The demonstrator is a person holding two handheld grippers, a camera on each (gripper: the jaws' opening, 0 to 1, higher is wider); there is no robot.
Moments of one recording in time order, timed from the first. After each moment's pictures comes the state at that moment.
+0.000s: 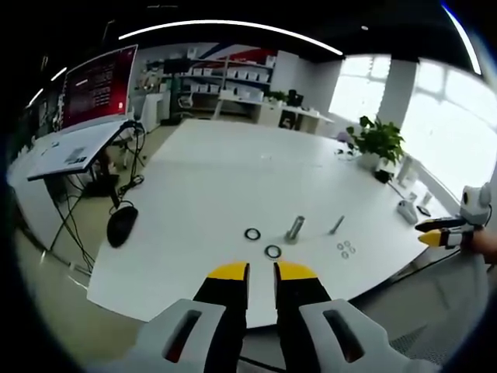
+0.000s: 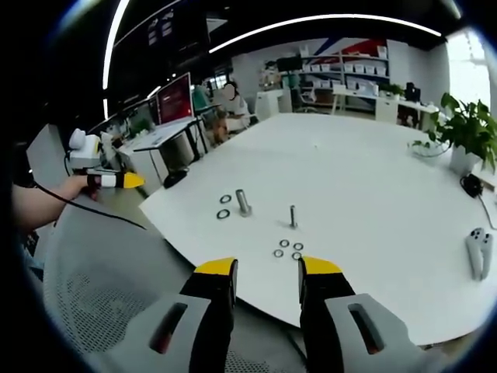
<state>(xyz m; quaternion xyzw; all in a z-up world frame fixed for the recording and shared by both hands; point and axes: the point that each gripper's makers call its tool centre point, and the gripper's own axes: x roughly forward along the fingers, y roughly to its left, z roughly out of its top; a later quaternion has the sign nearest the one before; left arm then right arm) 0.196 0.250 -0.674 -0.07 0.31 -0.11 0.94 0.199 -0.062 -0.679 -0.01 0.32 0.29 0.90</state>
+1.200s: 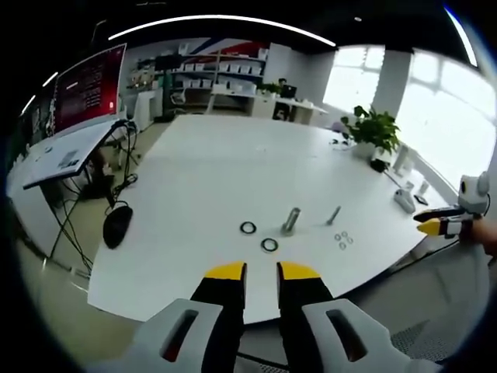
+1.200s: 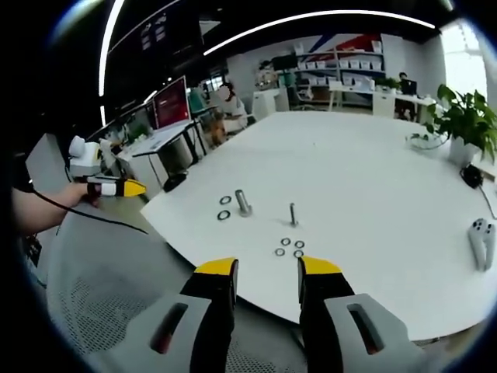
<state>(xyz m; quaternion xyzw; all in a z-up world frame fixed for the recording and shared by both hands) 0.194 0.241 -0.679 -0.05 0.33 -0.13 0.93 0.199 -0.063 -0.680 0.01 0.32 0.29 0.90</state>
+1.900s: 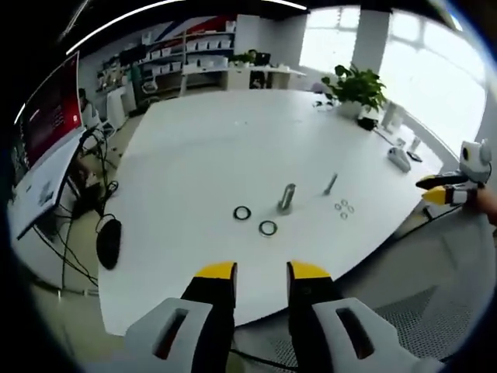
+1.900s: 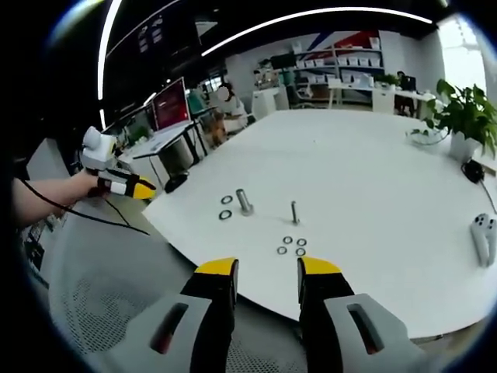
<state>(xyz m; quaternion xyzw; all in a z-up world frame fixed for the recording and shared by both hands) 0.218 0.232 -0.696 0.03 0.40 -0.19 0.89 0.198 -0.062 -0.681 0.01 0.33 0.29 0.90</state>
